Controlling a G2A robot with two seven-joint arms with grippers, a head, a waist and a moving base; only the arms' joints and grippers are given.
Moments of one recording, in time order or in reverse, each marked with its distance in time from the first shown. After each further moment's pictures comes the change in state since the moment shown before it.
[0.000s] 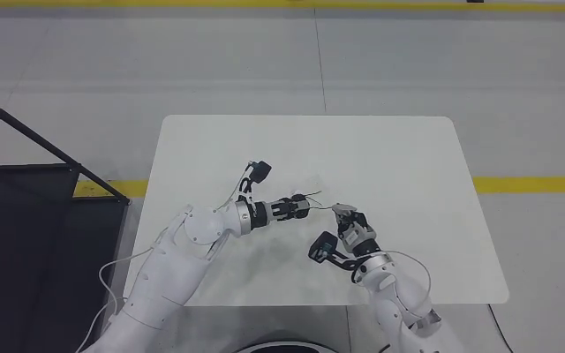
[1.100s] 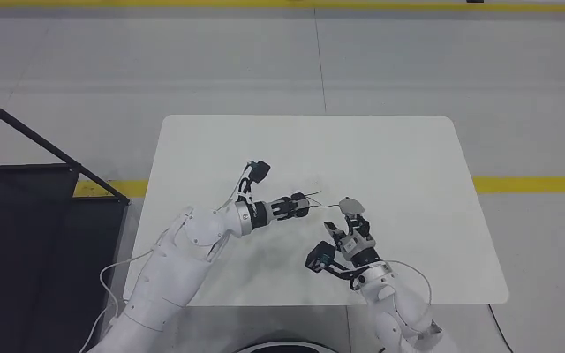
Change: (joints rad) left arm 0.015 -0.011 -0.014 -0.011 0.016 0.002 0.017; right arm -0.051 0.021 -0.021 -0.055 -0.035 0.056 0.010
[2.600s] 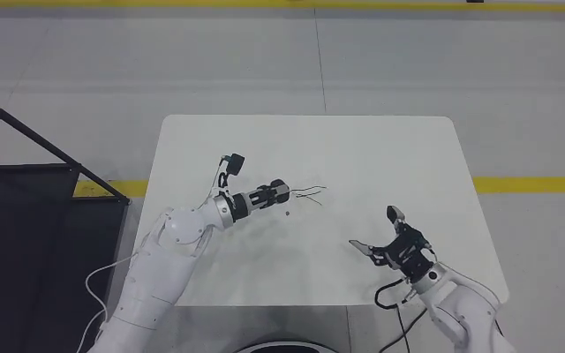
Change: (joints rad) left arm 0.029 0.001 -0.110 0.042 -0.032 -0.087 0.014; right arm -0.108 0.050 0.390 0.045 0.940 -0.548 -0.256
